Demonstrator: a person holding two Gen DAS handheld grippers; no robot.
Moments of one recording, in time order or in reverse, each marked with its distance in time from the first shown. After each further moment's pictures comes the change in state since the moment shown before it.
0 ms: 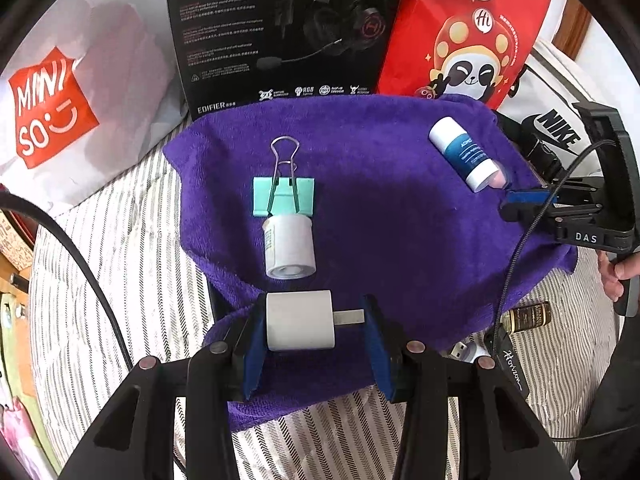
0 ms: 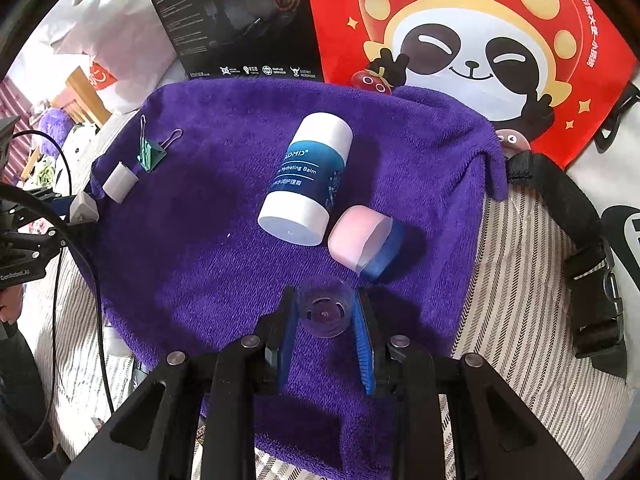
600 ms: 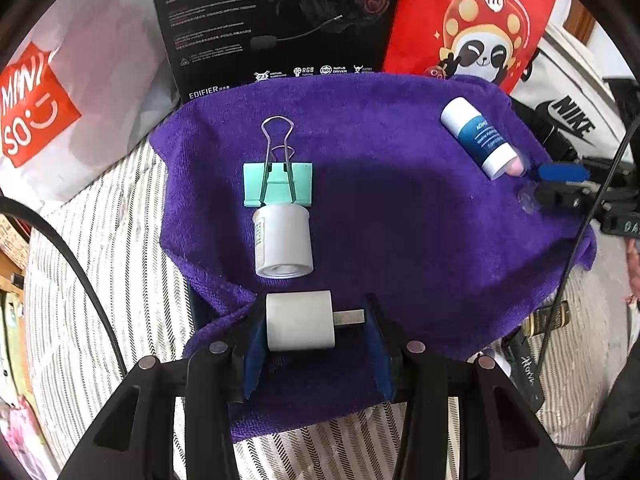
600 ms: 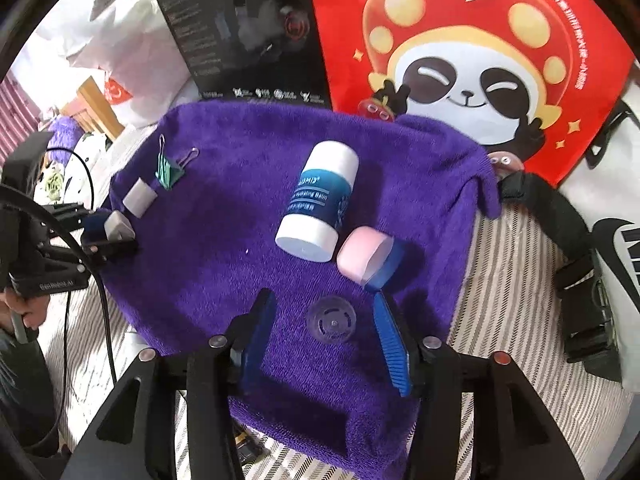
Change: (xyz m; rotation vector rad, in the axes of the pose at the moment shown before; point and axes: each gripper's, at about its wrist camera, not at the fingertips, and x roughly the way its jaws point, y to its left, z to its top) left arm 0.019 -0.009 0.002 0.014 0.039 0.046; right arm -0.025 -0.001 0.004 0.007 -0.057 0.027
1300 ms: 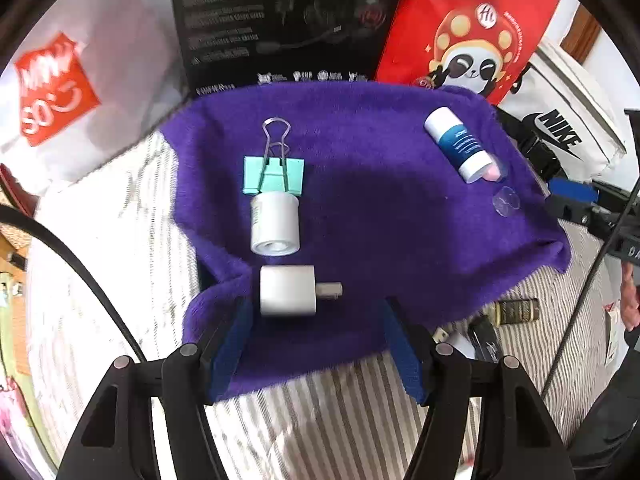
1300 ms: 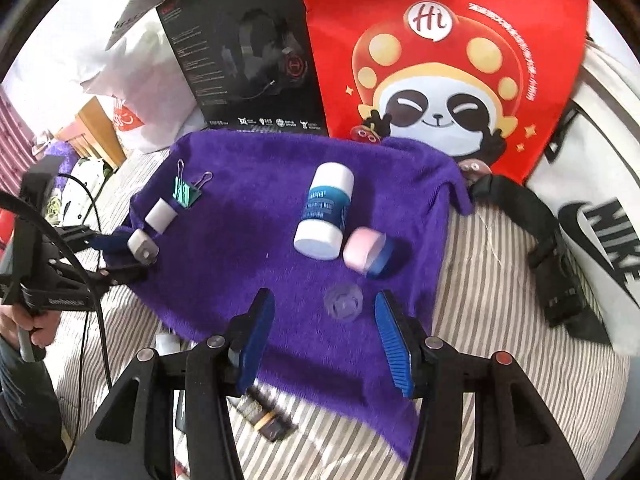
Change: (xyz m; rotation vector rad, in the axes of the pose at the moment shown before) left arm -0.032 -0.001 -0.008 -0.056 0.013 -0.047; right arm -0.042 0.011 -0.019 0.063 -0.071 -0.035
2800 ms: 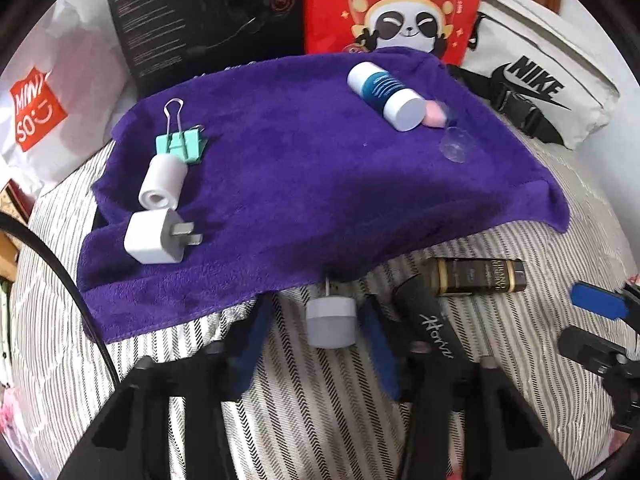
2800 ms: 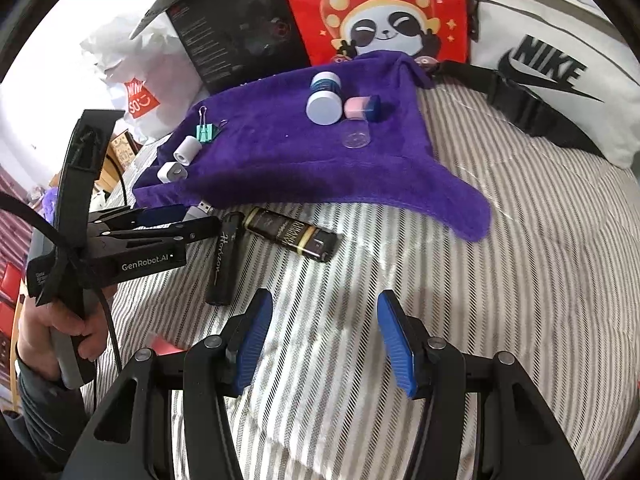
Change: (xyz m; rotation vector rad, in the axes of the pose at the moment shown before) left arm 0.019 -0.088 -0.048 0.078 -0.077 0.098; right arm -0.029 0.032 -0.142 0.200 -0.065 0.020
